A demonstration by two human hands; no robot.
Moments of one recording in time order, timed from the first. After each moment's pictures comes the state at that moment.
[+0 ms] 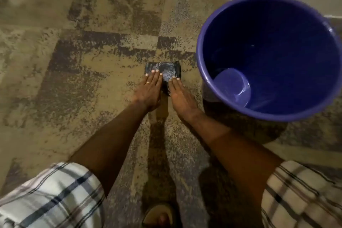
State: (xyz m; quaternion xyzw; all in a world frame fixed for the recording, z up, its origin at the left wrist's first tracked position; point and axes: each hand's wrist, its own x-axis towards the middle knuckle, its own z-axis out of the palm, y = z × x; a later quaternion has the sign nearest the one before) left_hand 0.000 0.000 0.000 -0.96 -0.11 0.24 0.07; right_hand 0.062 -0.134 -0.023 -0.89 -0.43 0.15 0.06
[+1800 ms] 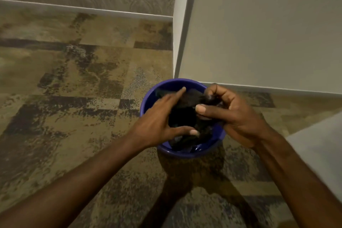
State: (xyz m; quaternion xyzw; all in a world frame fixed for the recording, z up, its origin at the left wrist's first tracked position) left_hand 0.047 -0.153 0.261 -0.91 0.02 -0.02 -0.41; right_hand 0.127 -0.350 0.324 -0.60 -0.26 0.32 0.68
